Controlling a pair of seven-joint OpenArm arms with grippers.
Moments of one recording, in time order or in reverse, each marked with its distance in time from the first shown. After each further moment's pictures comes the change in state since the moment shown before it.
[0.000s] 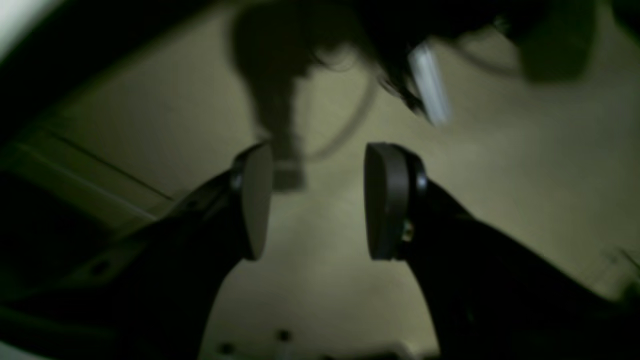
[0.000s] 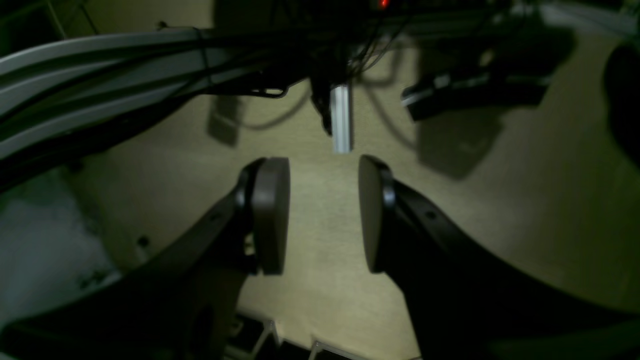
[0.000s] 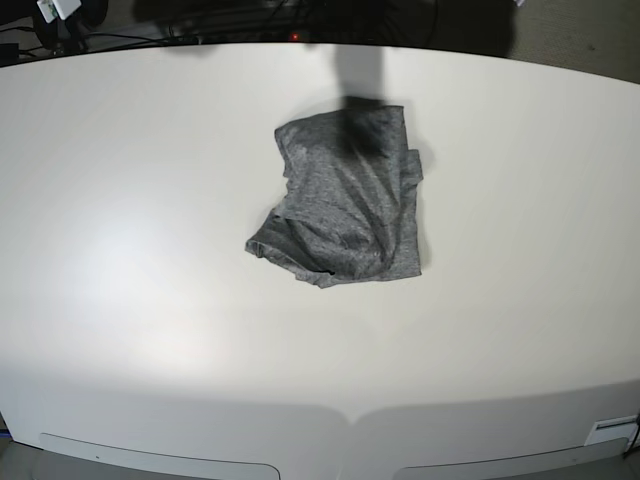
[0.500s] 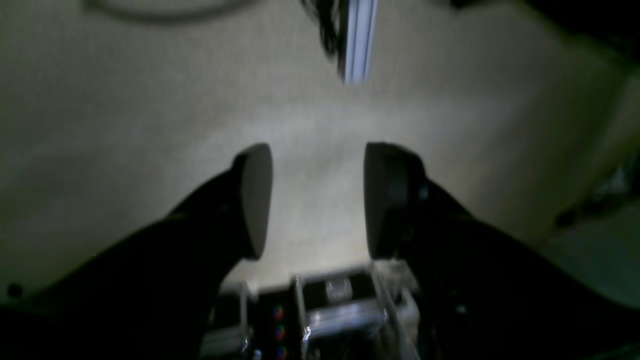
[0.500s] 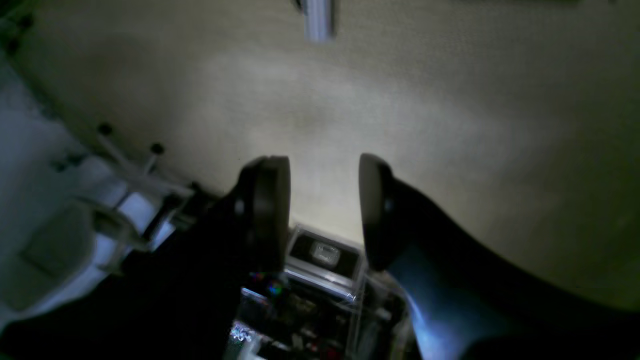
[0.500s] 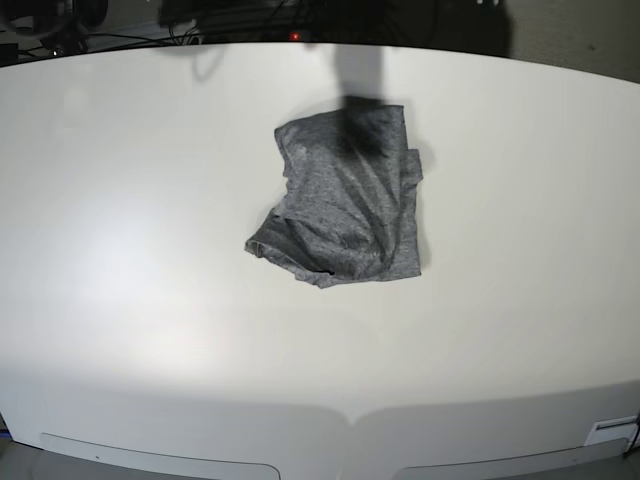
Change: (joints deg) left arm -43.0 12.1 0.5 -83.7 -6.6 -10.1 -21.3; right arm 32.9 10.4 -42.0 -67.2 -29.0 -0.3 22.8
